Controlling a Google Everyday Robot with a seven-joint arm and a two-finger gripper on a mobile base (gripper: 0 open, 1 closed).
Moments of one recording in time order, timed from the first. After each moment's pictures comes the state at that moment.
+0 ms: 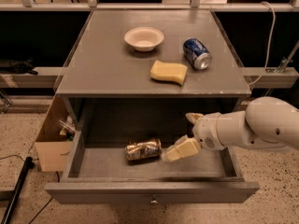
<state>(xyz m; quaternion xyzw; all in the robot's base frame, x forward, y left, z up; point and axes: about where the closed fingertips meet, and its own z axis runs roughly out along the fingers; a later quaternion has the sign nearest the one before) 0.489 -0.086 0.726 -0.44 0.79 0.24 0.36</state>
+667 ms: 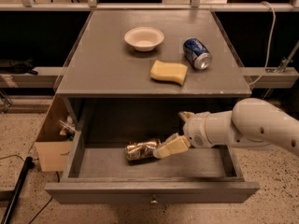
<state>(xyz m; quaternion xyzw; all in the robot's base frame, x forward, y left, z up) 0.507 -0.064 0.713 -0.43 0.79 0.24 0.37</state>
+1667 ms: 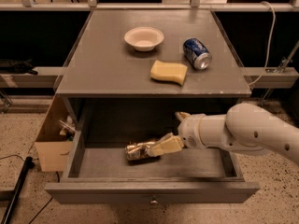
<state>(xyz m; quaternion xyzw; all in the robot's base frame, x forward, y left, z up) 0.514 -0.049 0.711 -0.41 0.79 0.25 0.39</state>
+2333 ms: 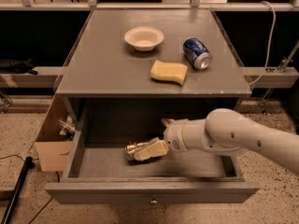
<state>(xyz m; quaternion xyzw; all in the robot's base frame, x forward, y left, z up) 0.520 -0.011 0.673 -0.40 0.79 0.28 0.37</state>
